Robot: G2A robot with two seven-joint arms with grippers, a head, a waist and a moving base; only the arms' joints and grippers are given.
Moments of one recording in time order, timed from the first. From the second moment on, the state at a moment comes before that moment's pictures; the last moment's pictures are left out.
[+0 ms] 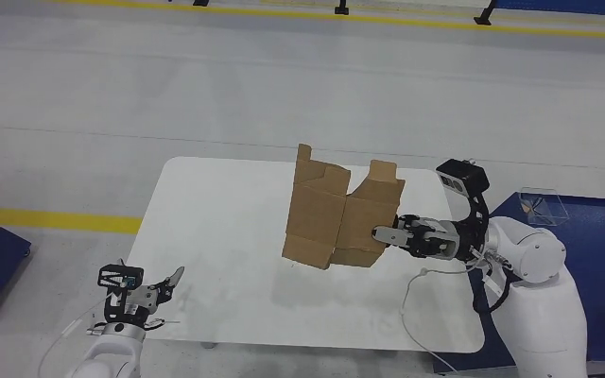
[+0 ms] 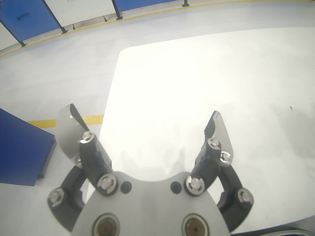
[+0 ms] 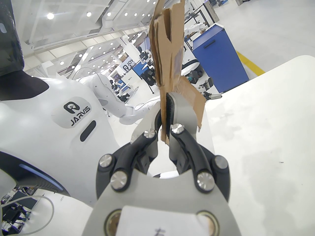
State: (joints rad) left arm 1.73 -1.15 -1.60 -1.80 1.33 0.00 0.00; right arm -1.09 -1.08 1.54 -1.77 0.50 -0.51 1.31
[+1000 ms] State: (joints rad) left arm 1.73 -1.15 -1.60 -1.80 1.33 0.00 0.00; right arm -0.94 -1.23 0.77 -1.35 1.97 0.44 1.39
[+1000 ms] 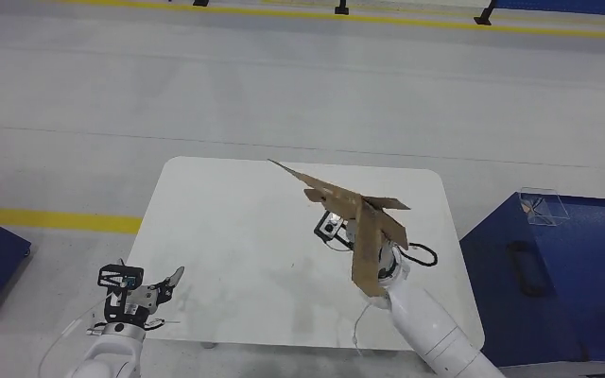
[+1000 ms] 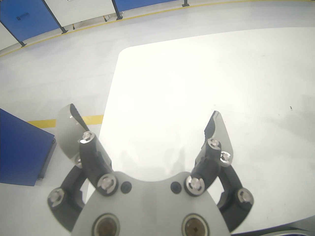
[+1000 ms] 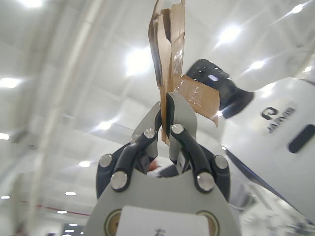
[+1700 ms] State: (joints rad) left arm 1.73 -1.15 -1.60 -1.80 1.33 0.00 0.00; right arm -0.93 -1.24 0.71 -1.36 2.12 0.51 1.31
